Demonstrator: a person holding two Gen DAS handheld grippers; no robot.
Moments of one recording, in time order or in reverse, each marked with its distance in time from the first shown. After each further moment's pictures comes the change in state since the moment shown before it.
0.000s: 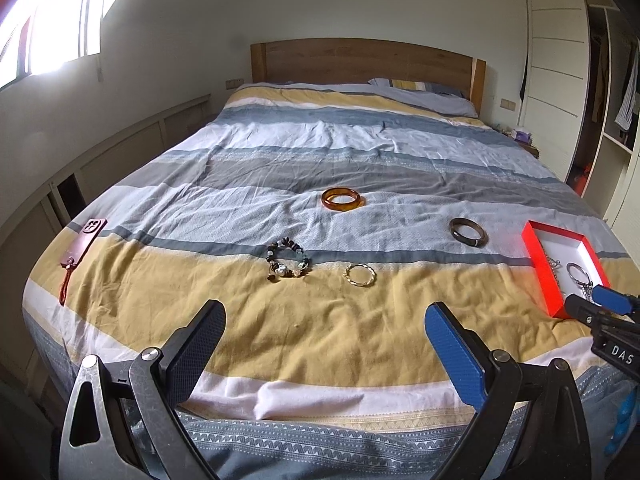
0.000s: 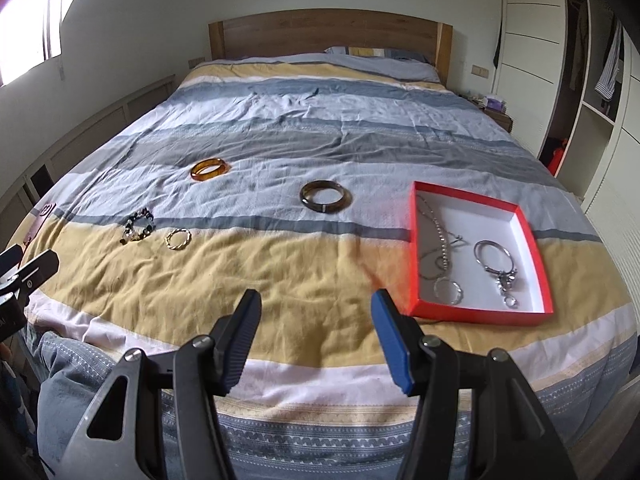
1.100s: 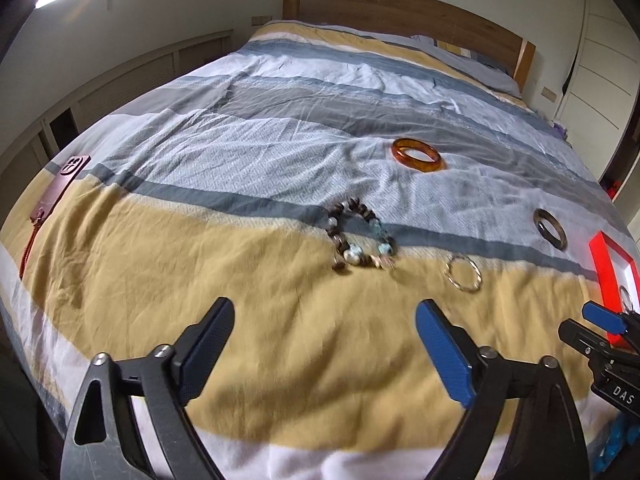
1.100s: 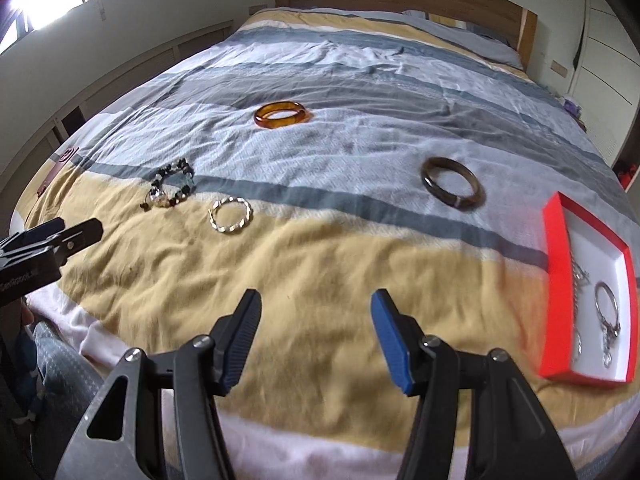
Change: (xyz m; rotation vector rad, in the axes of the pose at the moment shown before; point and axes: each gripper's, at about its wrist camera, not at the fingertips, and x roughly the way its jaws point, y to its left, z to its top) left arm 0.139 0.089 0.009 -0.133 0.196 0.007; right arm 0.125 0.090 0.030 -0.154 0.144 0.185
